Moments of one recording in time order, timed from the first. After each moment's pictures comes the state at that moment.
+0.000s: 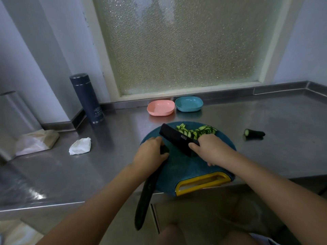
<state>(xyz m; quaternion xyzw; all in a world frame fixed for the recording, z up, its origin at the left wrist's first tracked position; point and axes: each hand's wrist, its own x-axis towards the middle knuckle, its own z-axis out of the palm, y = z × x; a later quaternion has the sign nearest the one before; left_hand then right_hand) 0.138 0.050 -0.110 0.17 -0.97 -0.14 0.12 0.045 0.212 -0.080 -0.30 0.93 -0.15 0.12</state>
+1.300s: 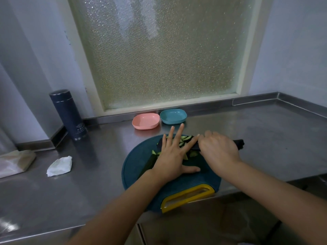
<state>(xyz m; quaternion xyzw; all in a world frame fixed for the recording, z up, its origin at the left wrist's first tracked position) 0.067 0.107 -0.117 -0.05 -0.99 -0.01 0.16 0.041 0.255 -0.059 -0.33 0.92 0.10 -0.20</state>
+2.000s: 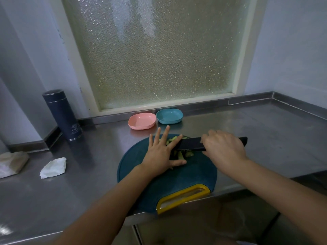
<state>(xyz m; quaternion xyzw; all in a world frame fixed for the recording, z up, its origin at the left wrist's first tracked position) 0.056 0.079 -0.121 0.02 -1.00 0.01 0.08 0.030 0.274 -0.053 -0.33 0.91 0.11 -0.20</state>
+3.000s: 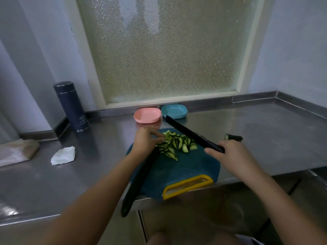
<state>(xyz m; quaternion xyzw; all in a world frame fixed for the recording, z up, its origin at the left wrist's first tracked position) 0.085 0.048 -0.096 0.17 -0.88 -0.39 0.22 0.051 0.299 -0.075 -0.25 0.93 -0.26 -0.02</state>
